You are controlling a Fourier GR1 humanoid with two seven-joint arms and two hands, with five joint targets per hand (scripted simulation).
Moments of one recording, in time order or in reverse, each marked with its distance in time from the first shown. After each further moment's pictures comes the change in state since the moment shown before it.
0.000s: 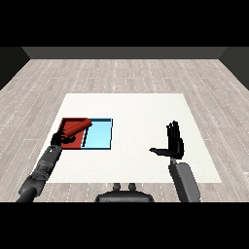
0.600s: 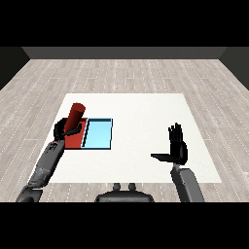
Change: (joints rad) left arm 0.148 0.007 0.020 -0.596 0.125 0.049 -0.084; right arm 0.095 -0.019 0.041 -0.173 -0.007 -0.025 0.057
